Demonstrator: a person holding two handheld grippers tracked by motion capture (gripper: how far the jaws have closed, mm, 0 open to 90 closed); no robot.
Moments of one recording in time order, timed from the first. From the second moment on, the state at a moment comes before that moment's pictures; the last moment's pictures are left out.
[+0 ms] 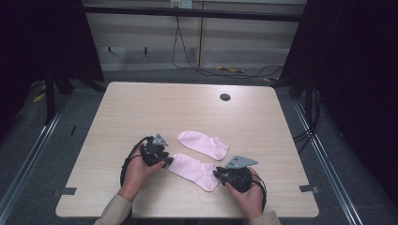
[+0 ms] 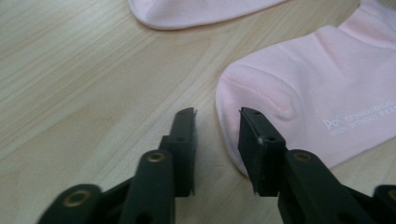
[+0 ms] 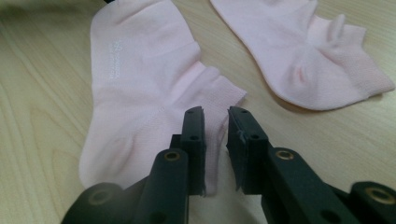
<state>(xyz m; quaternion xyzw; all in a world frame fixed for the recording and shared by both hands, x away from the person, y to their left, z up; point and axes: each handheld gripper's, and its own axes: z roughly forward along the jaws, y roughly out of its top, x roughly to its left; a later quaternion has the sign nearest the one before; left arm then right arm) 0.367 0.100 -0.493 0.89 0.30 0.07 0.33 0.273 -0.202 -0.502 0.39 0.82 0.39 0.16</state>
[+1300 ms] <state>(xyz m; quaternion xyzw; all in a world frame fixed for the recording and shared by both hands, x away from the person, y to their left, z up) 0.405 0.085 -0.446 0.86 0.31 0.06 0.39 0.310 -0.221 -0.459 0.39 0.80 0.44 0.15</state>
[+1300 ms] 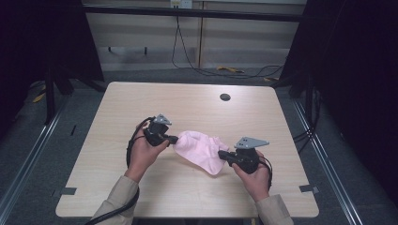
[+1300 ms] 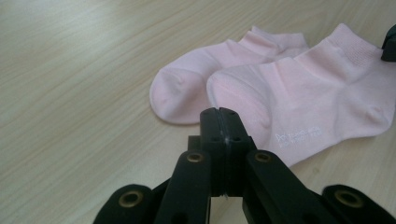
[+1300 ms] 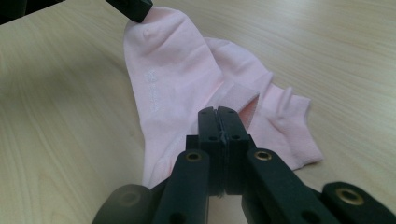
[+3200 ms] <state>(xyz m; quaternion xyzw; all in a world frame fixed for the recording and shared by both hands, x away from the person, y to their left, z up) 0.451 0.057 -0.480 0.88 0.31 0.09 0.35 0.377 -0.240 -0.478 0.42 0.81 0.38 0.15</state>
